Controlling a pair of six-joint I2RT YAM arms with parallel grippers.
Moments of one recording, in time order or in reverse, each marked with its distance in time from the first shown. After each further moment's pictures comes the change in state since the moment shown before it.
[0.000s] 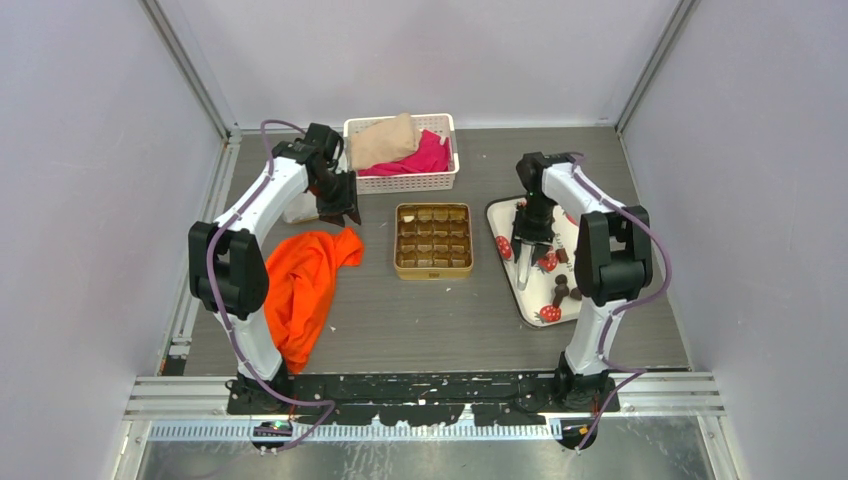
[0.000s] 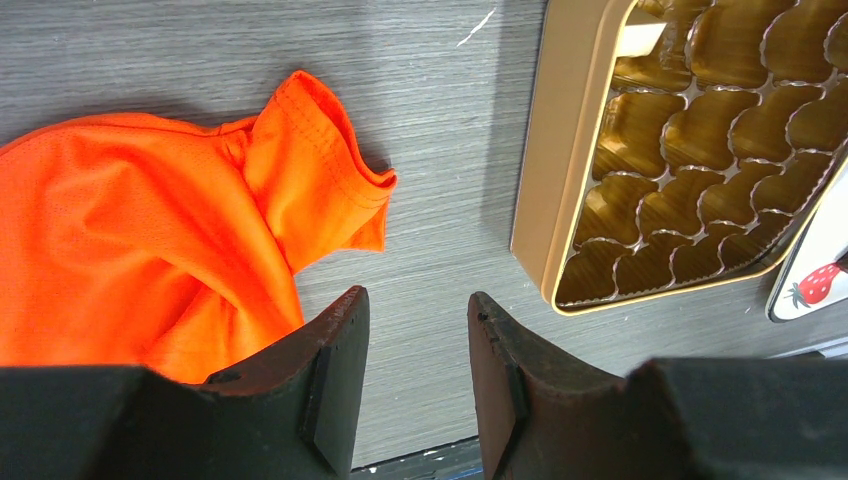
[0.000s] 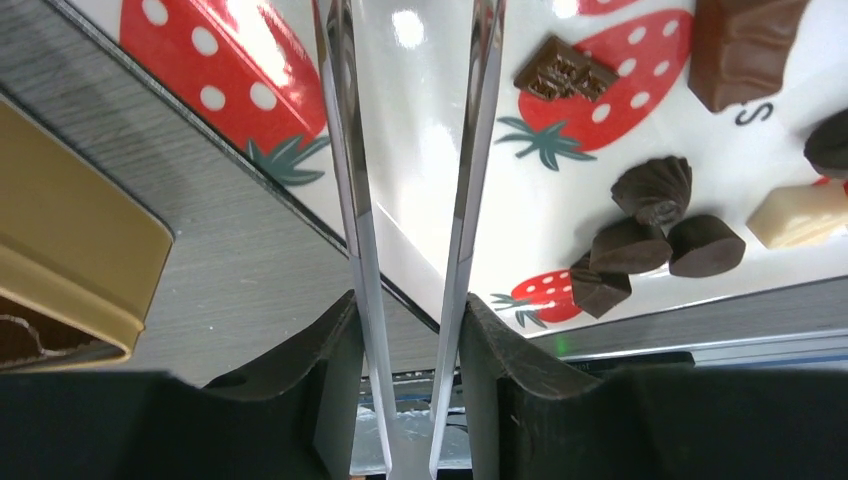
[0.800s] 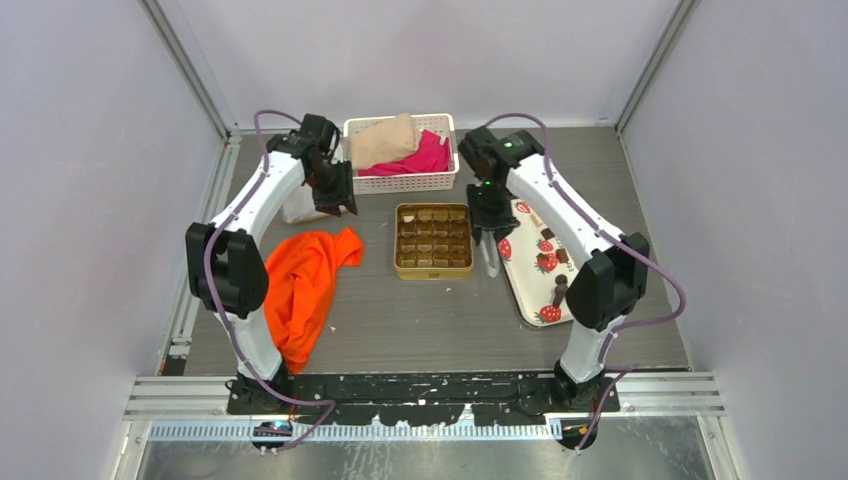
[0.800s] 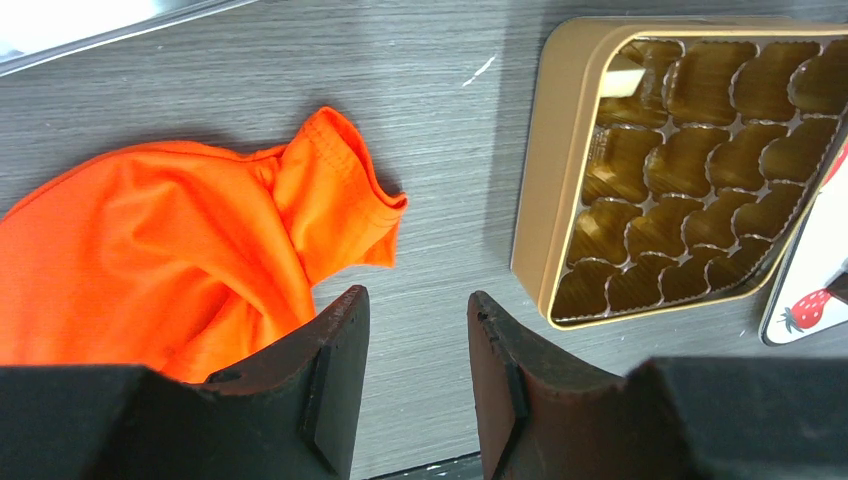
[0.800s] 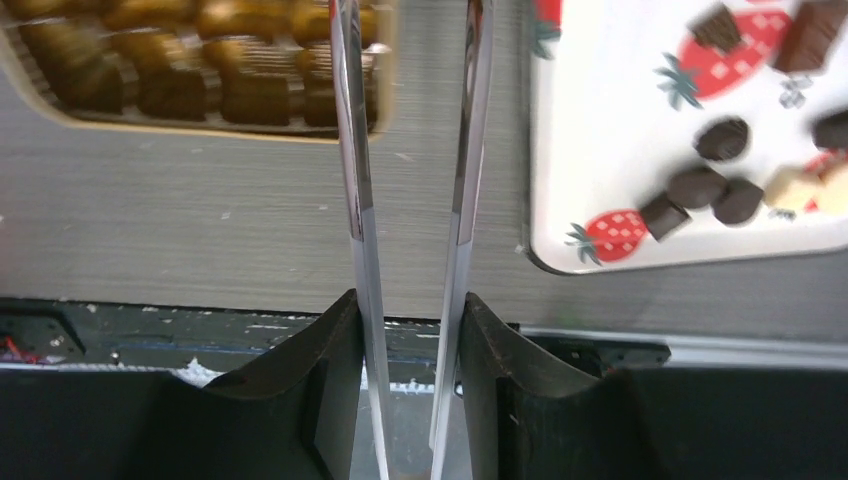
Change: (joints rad) left arm 0.008 0.006 0.071 -0.015 -0.035 0.003; right arm 0.311 -0.146 0.279 -0.218 0.058 0.037
